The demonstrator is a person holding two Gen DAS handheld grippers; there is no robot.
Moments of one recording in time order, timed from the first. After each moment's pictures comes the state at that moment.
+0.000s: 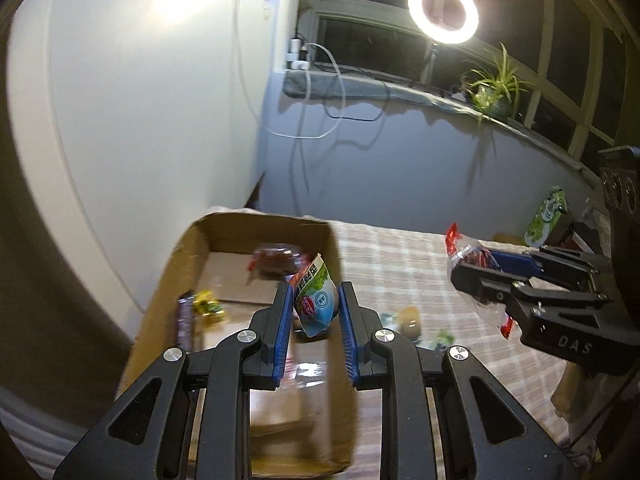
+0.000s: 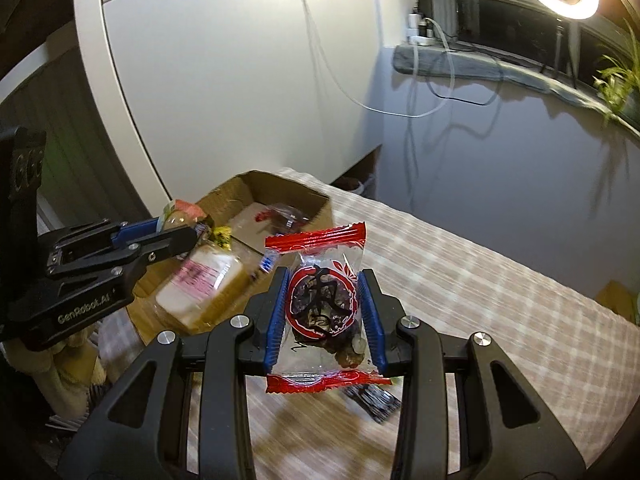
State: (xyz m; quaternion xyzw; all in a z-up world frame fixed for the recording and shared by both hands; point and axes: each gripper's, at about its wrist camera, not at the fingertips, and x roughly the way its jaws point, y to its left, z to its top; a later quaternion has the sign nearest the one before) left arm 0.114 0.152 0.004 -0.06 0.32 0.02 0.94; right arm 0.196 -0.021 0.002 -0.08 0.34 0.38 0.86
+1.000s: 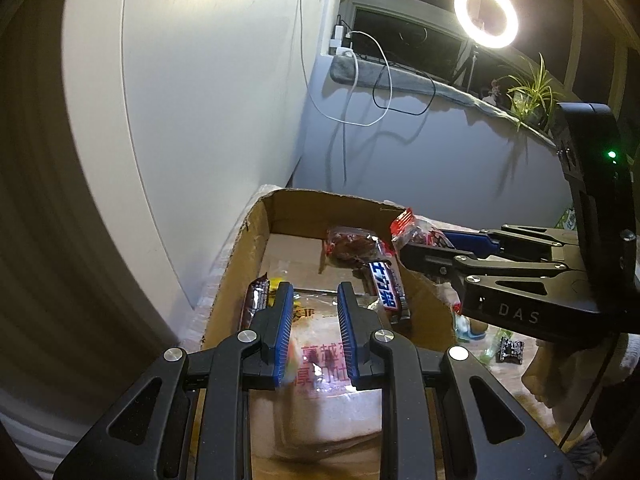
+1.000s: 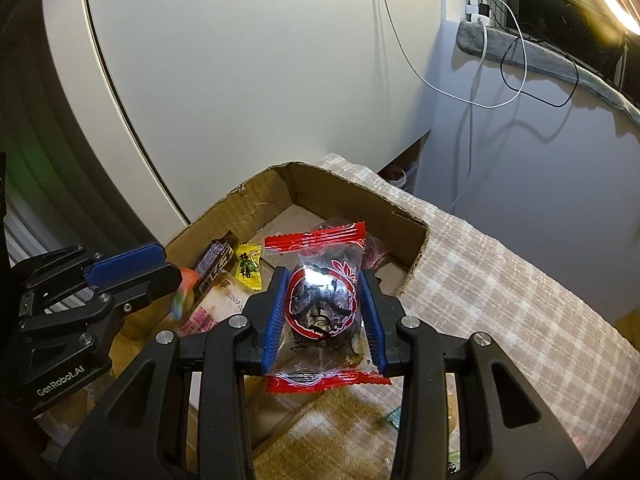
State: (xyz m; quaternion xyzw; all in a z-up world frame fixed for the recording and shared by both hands) left arm 0.117 0.214 -0.022 -0.09 0.34 0.05 0.93; right arm 0.231 0.097 -0.034 -0.12 0.37 0.41 0.82
